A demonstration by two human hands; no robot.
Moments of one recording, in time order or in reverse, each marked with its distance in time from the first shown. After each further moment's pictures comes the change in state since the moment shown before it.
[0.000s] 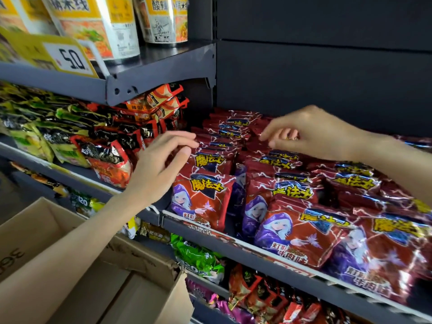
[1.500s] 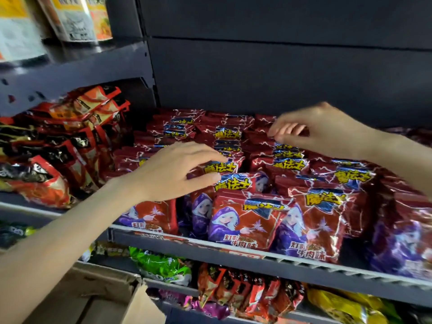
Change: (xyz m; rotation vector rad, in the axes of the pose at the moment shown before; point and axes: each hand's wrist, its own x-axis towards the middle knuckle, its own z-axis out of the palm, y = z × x) left_hand 0.048 0.073 0.059 0.193 -0.619 0.369; right_hand -0.096 0.028 -0.034 -0.047 0.087 0.227
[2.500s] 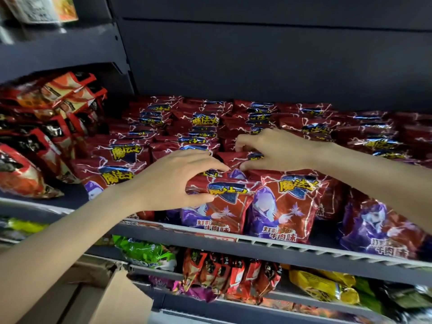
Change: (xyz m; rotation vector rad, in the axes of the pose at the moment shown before) left_hand 0.009 0.040 0.037 0.018 -0.060 0.063; right_hand -0.010 0.017 0.055 -0.178 -0.276 -0.009
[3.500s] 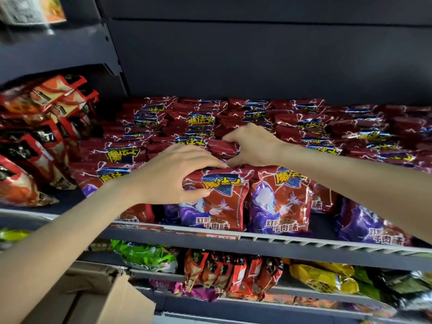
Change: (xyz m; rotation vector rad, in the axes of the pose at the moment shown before) left_hand 0.005 -0.020 0.003 0.011 0.006 0.071; right_hand 0.026 -0.028 0.008 0.172 0.075 0.184
